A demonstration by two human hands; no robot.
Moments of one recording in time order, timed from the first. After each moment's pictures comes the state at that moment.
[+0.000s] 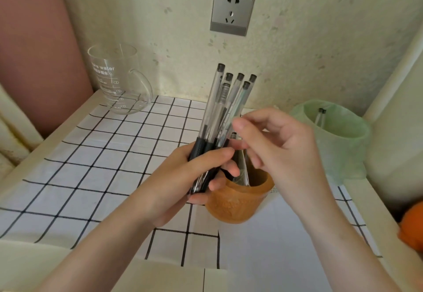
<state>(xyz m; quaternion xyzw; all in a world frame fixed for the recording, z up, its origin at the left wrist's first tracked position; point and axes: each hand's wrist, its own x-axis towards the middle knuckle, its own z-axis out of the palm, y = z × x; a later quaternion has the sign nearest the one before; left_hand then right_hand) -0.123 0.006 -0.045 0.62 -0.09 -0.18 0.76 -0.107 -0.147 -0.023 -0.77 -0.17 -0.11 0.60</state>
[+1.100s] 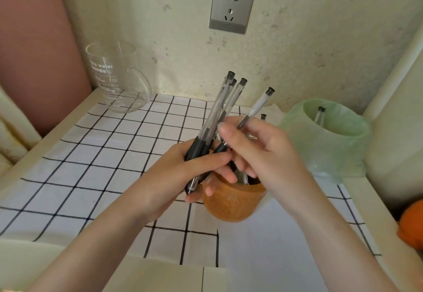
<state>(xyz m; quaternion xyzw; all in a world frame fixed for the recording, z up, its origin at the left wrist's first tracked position) -0.120 0.010 -0.046 0.68 -0.11 -0.16 0.71 -0.105 -0.142 -0.026 -0.78 -0.15 0.03 0.61</state>
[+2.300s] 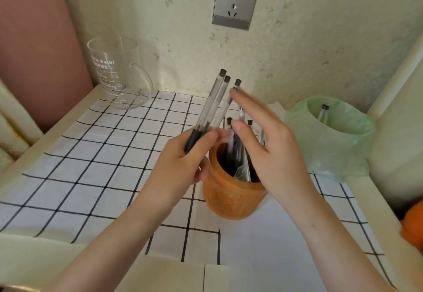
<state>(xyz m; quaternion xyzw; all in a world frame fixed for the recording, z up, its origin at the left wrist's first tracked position) -0.114 0.000 -0.061 0.72 -0.03 0.02 0.69 -0.086 -0.144 -0.049 -0.84 -0.24 -0.18 0.45</state>
